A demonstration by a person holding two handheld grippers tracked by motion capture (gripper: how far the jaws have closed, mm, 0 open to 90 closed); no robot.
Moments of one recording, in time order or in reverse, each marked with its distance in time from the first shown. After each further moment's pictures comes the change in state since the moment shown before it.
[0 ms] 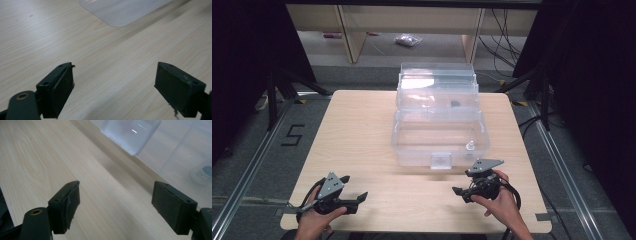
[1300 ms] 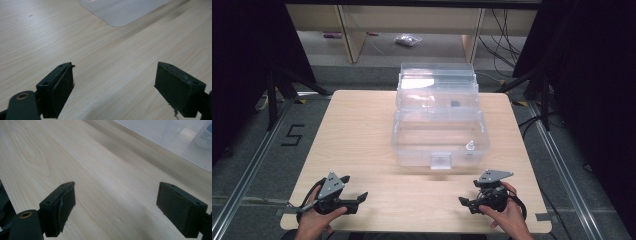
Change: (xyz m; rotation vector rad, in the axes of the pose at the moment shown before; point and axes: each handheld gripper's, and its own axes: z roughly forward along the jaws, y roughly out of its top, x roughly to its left) left arm 0.000 0.000 0.001 0.003 0.001 0.001; right arm 0.004 -0.039 -0.004 -0.014 -0.020 0.131
